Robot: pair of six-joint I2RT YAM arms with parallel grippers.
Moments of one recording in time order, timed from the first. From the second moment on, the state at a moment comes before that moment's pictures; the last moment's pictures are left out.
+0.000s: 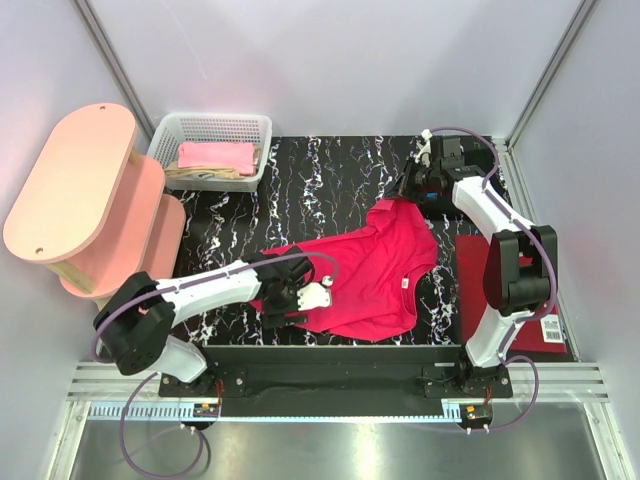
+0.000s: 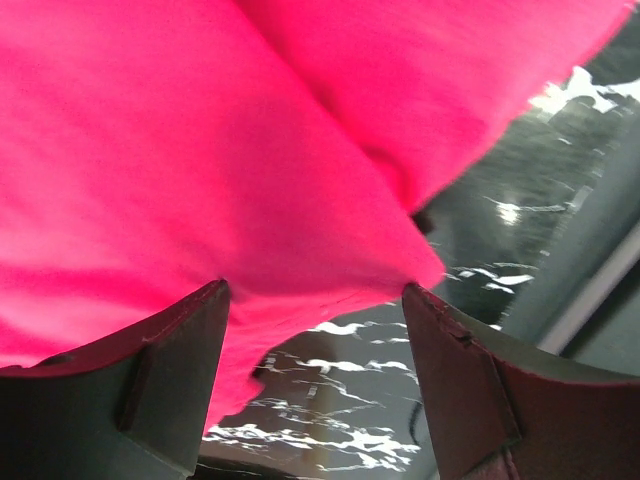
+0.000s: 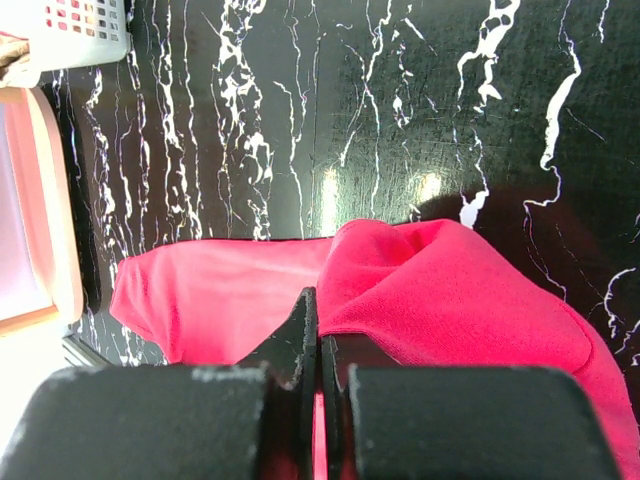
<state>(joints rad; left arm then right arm) -0.84 1.44 0.83 -0.75 0.03 0.62 0.16 1.80 1.42 -0.42 -0.46 0.47</state>
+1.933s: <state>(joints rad) -0.79 1.33 1.03 -0.94 -0.11 0.64 0.16 1.73 1.42 -0.42 -0.53 0.48</state>
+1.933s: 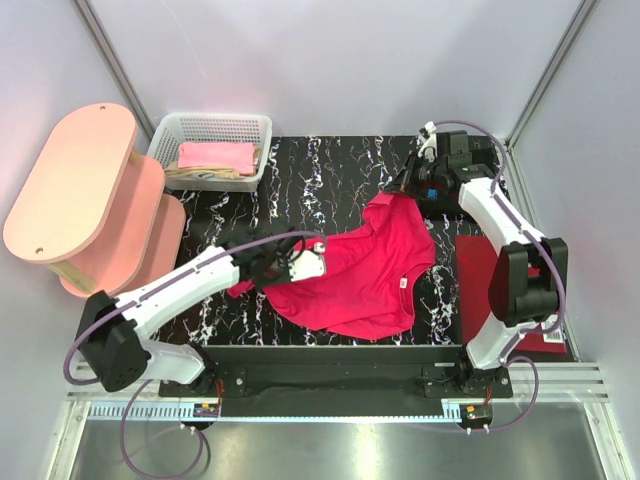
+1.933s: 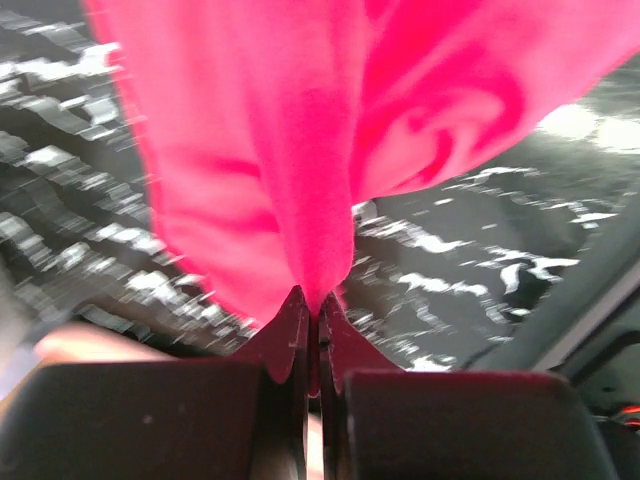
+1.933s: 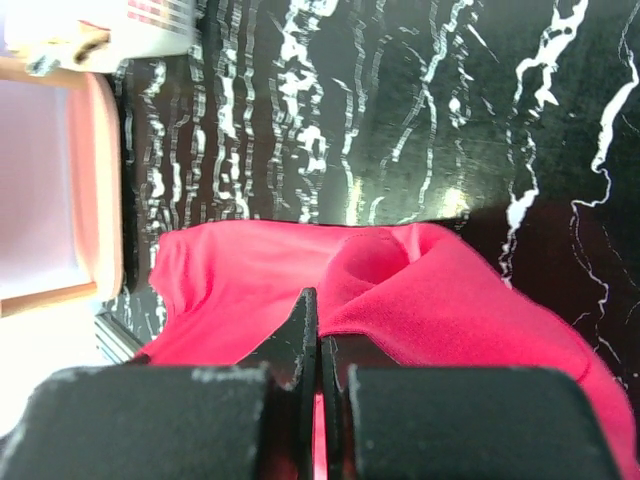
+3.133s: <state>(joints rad) -0.69 0.79 1.94 -1.33 -0.34 0.65 0.16 0.94 2.36 -1.11 -0.46 0.42</state>
